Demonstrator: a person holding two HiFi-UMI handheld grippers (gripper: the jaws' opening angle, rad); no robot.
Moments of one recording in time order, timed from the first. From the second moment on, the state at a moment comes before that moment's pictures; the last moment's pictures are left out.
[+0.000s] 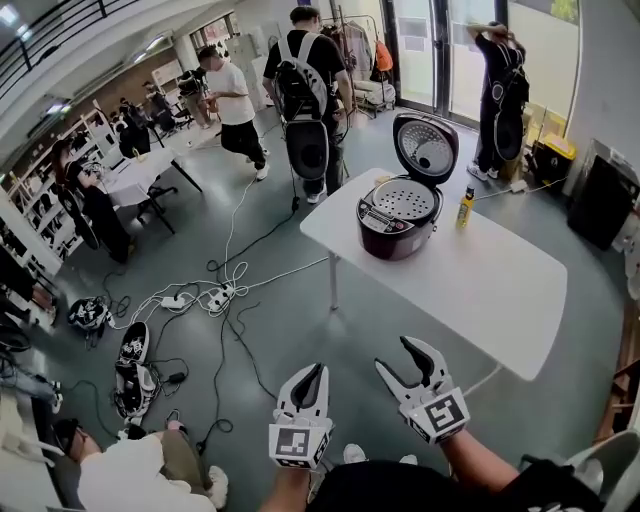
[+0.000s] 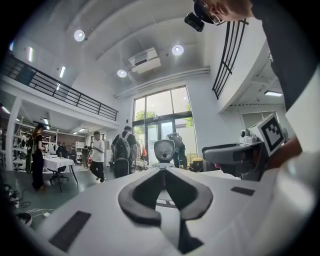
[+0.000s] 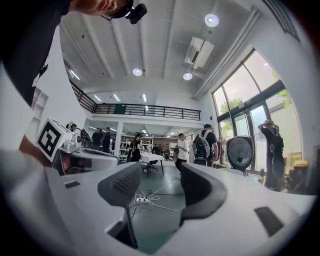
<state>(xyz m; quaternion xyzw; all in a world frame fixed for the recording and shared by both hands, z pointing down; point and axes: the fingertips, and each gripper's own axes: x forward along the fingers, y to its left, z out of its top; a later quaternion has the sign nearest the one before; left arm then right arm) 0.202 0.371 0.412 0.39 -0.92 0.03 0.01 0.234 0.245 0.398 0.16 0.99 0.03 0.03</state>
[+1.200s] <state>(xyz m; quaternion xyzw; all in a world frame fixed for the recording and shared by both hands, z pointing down) 0.016 0.386 0.429 0.36 -0.93 0.03 0.03 0.063 0.215 0.413 0.08 1.00 0.03 0.03</state>
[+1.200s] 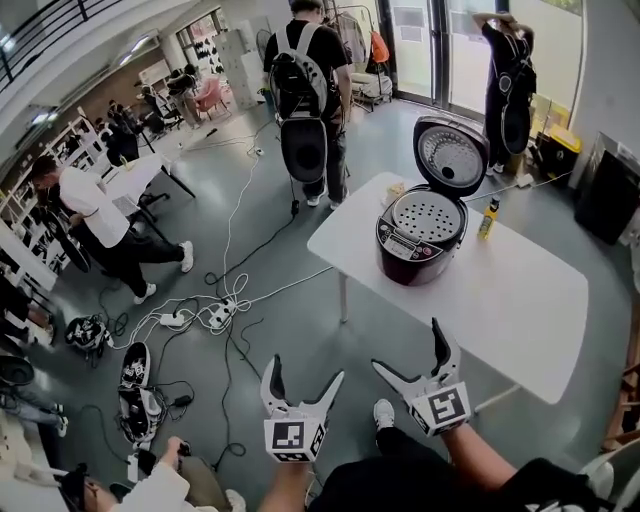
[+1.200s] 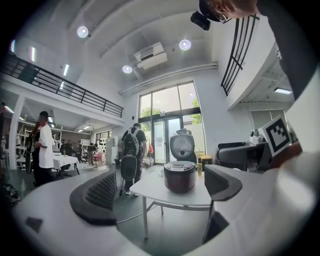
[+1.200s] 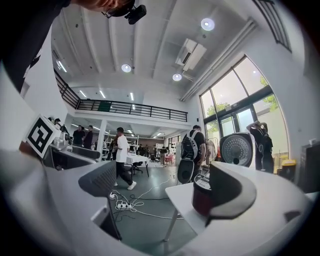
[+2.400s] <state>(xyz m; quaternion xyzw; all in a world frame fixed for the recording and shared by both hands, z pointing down) -0.194 0.169 0.438 0.48 -0.87 0.06 0.07 -0.104 0.020 0.426 -0.03 1.00 0.04 -0.02</state>
